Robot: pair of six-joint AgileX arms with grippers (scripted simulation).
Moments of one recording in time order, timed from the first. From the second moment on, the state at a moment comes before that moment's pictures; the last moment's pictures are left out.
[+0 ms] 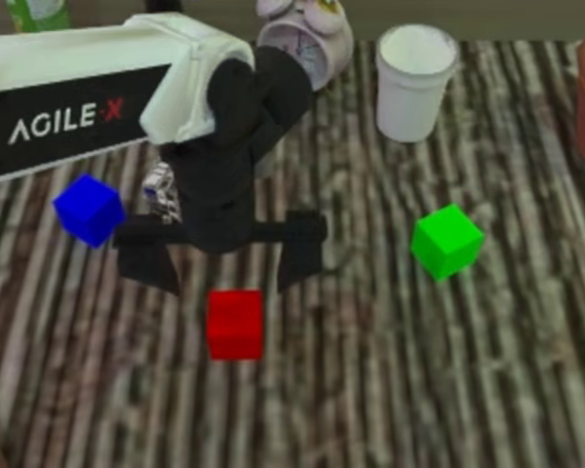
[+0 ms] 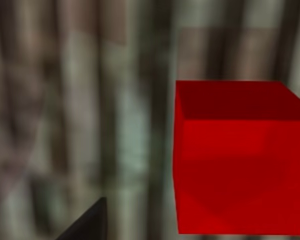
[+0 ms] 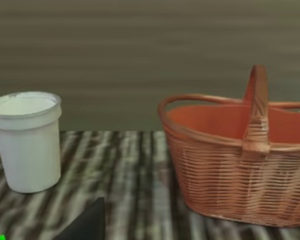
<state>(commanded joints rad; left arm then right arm) -0.62 1.96 1.48 -1.08 -0.01 -0.62 0.00 0.00 0.00 0.00 0.00 0.00</state>
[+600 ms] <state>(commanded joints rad) -0.57 1.85 1.42 -1.05 -0.01 -0.62 0.02 0.10 0.10 -0.07 0.00 -0.01</state>
